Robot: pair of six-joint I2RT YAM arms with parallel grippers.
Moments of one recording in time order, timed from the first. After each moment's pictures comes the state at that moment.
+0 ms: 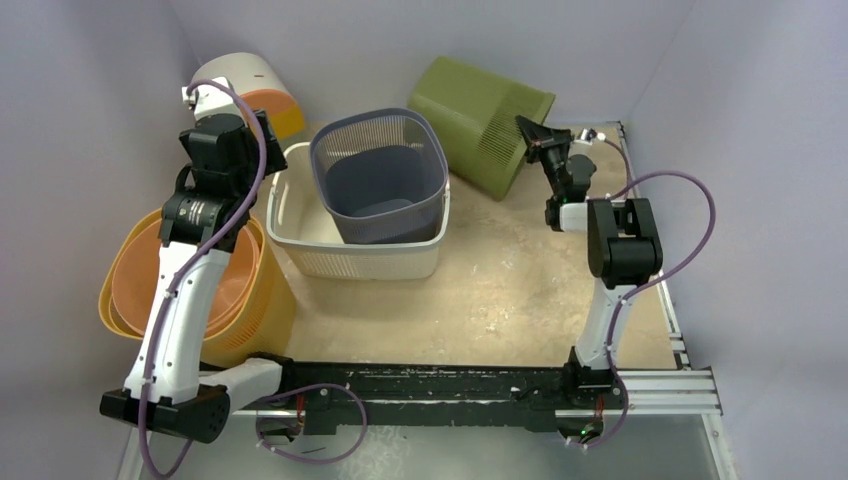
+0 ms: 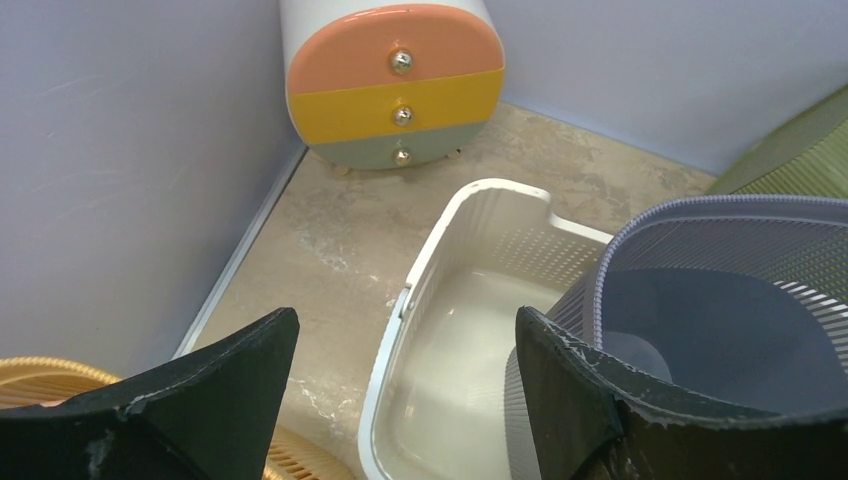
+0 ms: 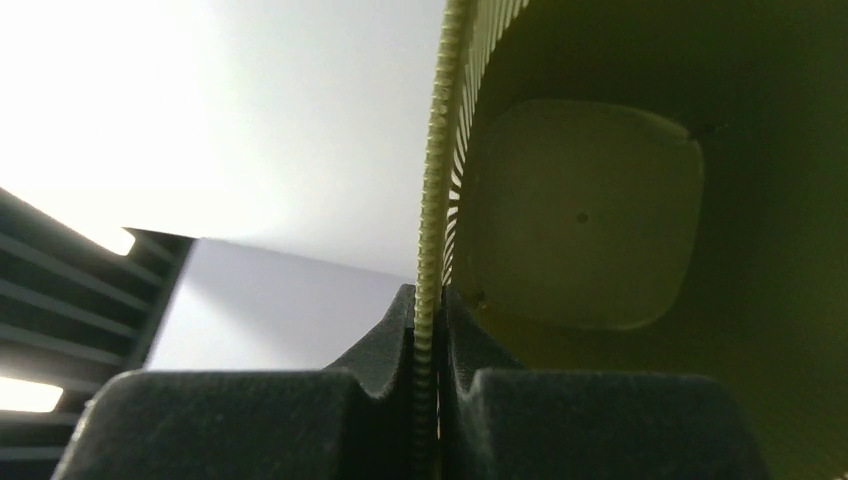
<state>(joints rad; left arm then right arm) -0.19 1.13 1.53 -0.75 -0.50 -0.25 0.03 2.00 1.10 1.16 -0.24 1.56</state>
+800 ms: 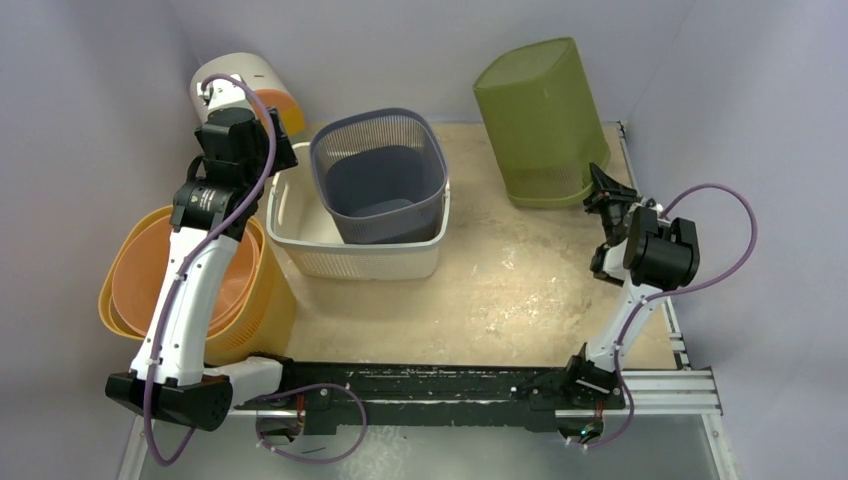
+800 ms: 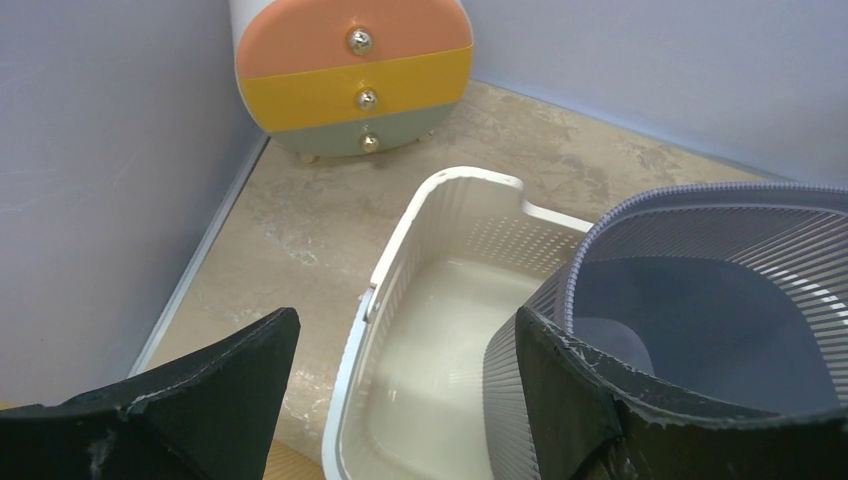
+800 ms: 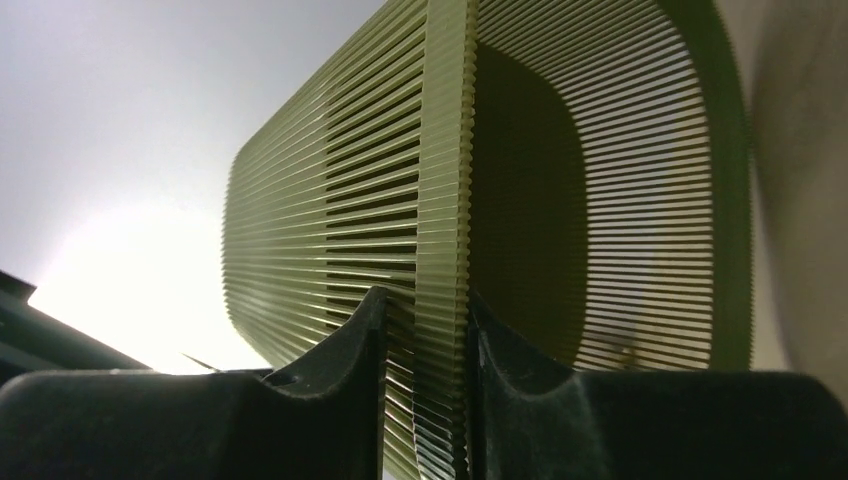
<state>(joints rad) -0.19 1.20 1.54 -0.73 -0.44 -0.28 -0.35 2.07 0.70 1.53 -0.40 1.91</state>
